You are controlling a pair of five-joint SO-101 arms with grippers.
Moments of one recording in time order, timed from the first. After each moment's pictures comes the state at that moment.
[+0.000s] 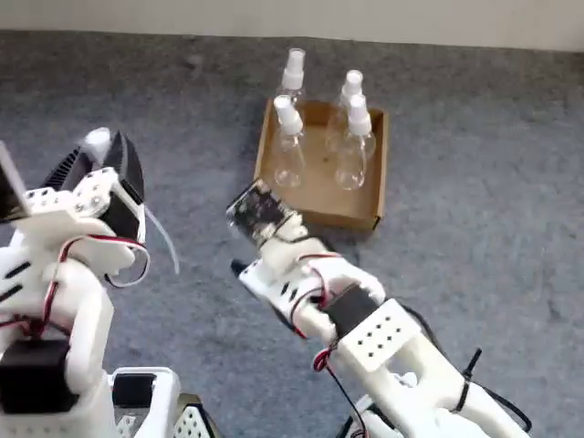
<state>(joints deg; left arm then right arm) -7.9 -67.7 25.9 59.9 22.5 -44.7 -45.5 56.0 36.7 9.9</state>
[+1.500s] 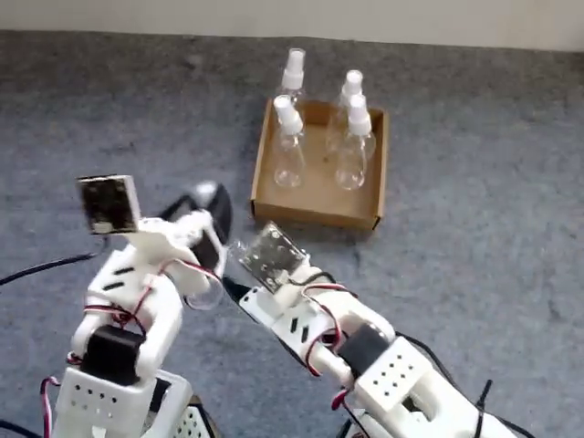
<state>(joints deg) 11.4 -78.3 62.5 45.1 27.0 -47.6 -63.2 74.3 23.0 9.6</state>
